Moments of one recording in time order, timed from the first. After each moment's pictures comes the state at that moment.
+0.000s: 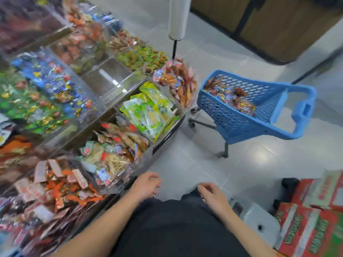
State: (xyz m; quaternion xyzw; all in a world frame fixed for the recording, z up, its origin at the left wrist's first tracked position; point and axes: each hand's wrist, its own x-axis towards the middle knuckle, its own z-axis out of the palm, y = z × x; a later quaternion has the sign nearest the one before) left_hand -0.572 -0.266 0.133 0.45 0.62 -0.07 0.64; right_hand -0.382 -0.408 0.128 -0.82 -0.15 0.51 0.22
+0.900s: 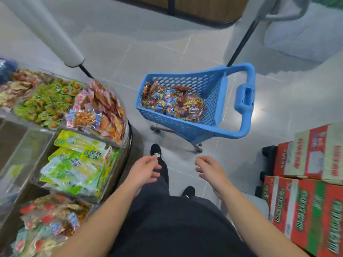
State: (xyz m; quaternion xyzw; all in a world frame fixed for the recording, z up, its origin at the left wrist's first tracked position) left_hand -0.256 -0.186 0.118 0.54 0.55 -0.08 0.63; right_hand -0.103 -0.361 0.109 -0.77 0.03 0.48 0.42
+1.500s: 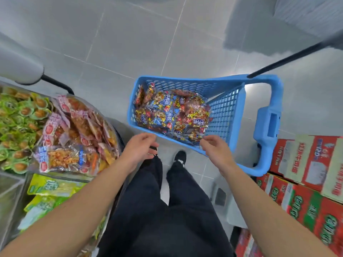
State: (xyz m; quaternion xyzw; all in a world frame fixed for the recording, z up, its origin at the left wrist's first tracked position) left_hand -0.099 0.023 0.059 0.50 0.54 -0.15 0.66; right_hand 0.053 -0.182 0.057 -0.85 0.05 0.42 0.33
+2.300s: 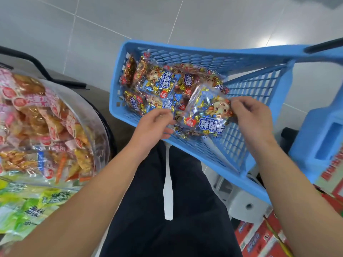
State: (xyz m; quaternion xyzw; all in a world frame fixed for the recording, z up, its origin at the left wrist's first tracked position) left_hand -0.013 0.004 -0.028 0.47 0.53 -0.10 0.70; right_hand 0.172 -0.154 -0.018 -0.83 0.02 0.35 0.43
